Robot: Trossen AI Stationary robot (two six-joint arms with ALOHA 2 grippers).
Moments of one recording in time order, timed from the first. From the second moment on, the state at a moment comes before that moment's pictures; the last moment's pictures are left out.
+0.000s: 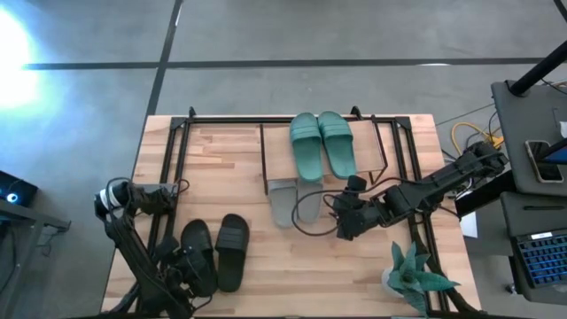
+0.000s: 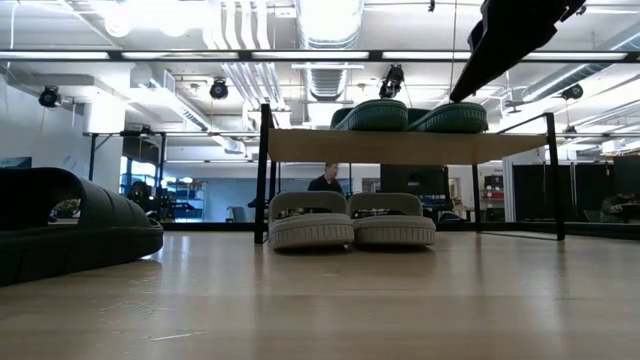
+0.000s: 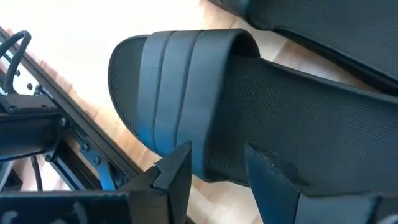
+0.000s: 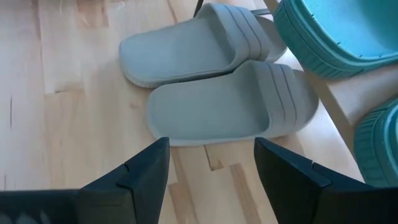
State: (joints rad) left arm -1.09 1.79 1.29 -1.41 -0.22 -1.71; right arm 0.42 1.36 1.02 -0.73 0.55 0.48
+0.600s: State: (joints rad) left arm -1.09 1.86 1.30 -1.45 -0.18 -1.68; right arm 0.42 1.36 1.02 -0.73 0.55 0.52
